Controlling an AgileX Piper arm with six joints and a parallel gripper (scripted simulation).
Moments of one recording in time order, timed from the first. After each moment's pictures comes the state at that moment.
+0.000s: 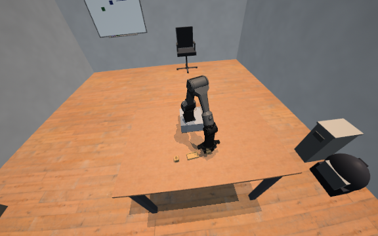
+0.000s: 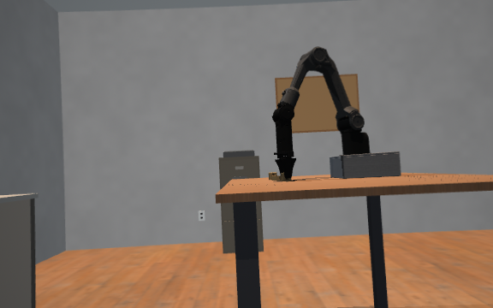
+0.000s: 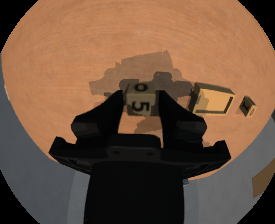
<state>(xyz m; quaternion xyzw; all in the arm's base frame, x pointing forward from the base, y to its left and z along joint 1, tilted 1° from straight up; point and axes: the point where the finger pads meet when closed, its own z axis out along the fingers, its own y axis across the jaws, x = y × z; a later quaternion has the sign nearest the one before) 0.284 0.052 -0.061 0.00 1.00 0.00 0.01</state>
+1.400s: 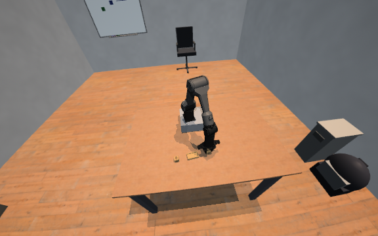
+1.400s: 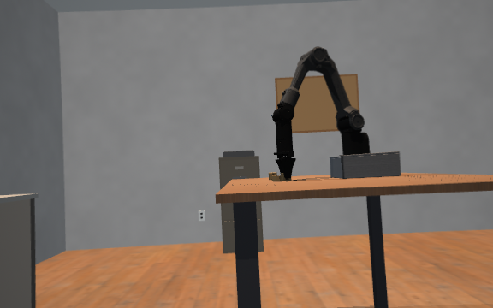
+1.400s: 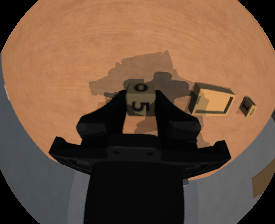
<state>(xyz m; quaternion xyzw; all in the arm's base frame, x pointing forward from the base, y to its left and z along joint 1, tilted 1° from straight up) 0.284 0.052 -0.061 0.00 1.00 0.00 0.01</state>
